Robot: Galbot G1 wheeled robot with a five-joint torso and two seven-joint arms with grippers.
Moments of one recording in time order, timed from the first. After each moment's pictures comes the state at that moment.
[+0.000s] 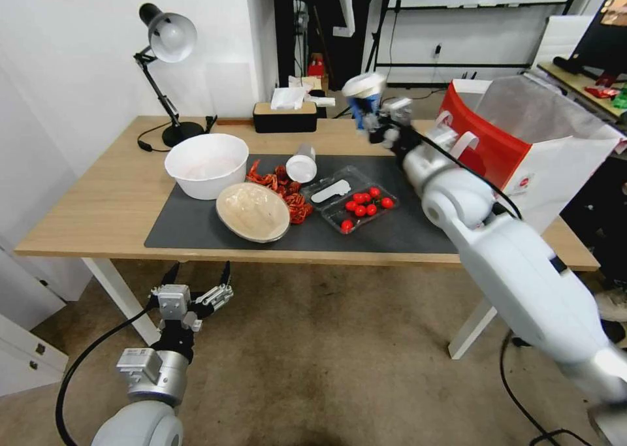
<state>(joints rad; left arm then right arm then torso) 1.71 -1.43 -0.59 -2.20 -0.22 0.02 -0.01 -0.61 0.98 0.15 1.81 0.48 -0.01 0.08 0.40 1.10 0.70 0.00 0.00</state>
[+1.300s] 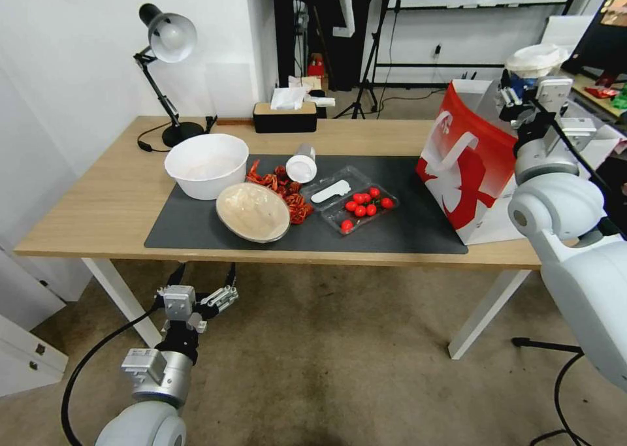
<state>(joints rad) 1.71 -1.43 -0.57 -2.20 -0.22 0.02 0.00 -0.71 0.85 0.36 1.91 0.55 -0.32 0.50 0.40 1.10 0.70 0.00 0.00</state>
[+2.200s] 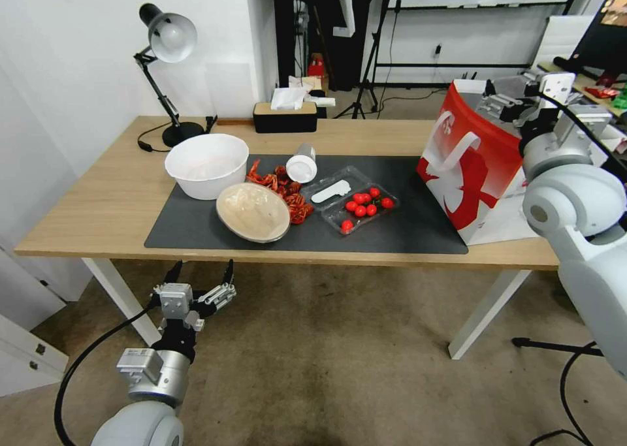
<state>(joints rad) 1.72 -1.43 -0.58 -2.22 -0.22 0.03 0.00 -0.78 0.81 0.41 2.05 0.77 -0.34 0.48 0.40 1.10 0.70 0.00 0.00</state>
